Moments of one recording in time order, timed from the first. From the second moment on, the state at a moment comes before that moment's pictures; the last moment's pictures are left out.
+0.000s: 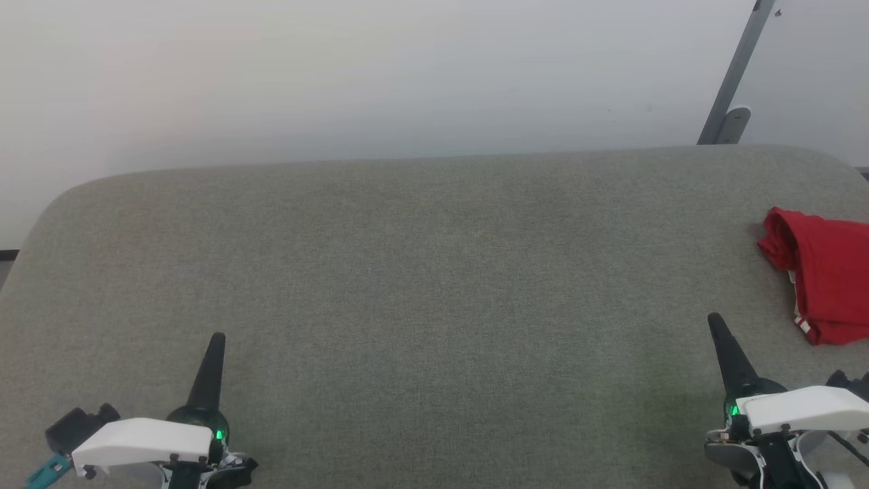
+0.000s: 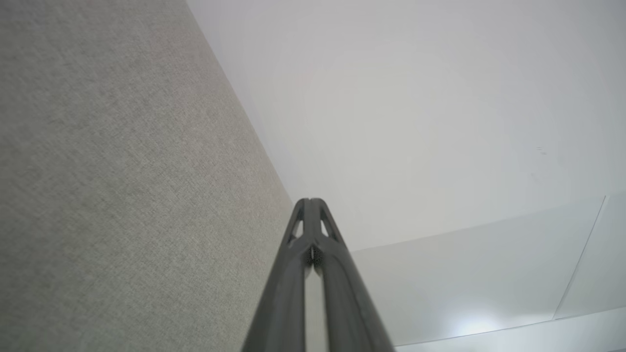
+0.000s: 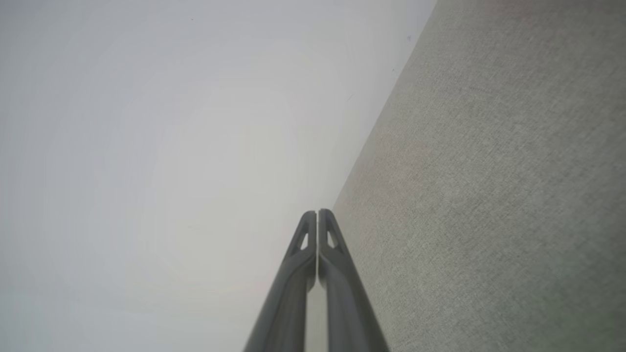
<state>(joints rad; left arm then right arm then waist) -0.05 0.08 0.12 0.24 -1.32 -0.13 0.03 -0.09 -0.09 -0.10 0.27 1.33 0.13 0.05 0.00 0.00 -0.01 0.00</state>
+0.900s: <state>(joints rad) -0.09 0.06 0.12 0.25 -1.51 -0.13 0.09 -0.10 -0.06 -0.11 0.26 1.52 0.13 0.09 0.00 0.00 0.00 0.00</state>
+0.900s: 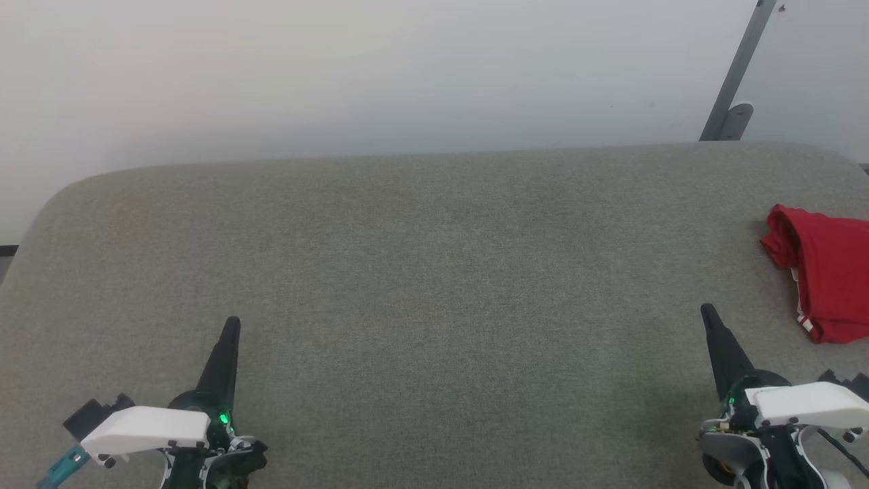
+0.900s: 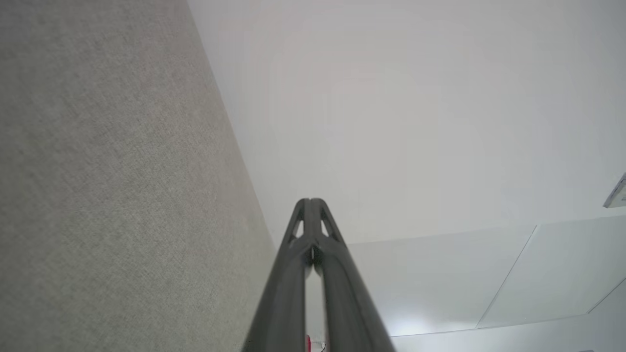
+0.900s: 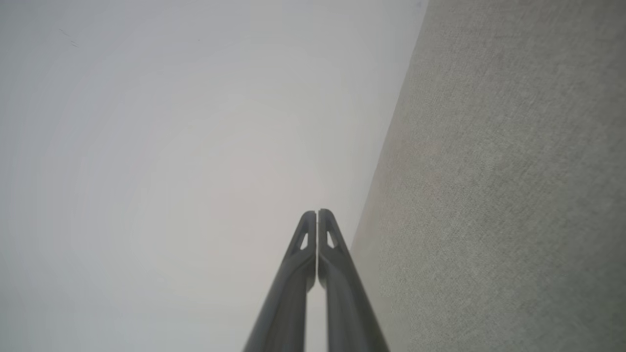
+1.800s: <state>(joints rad) -0.10 0.05 0.11 0.25 -1.61 -0.13 0.11 -0.11 -0.05 -0.11 0.25 1.61 0.13 0.11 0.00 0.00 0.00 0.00</state>
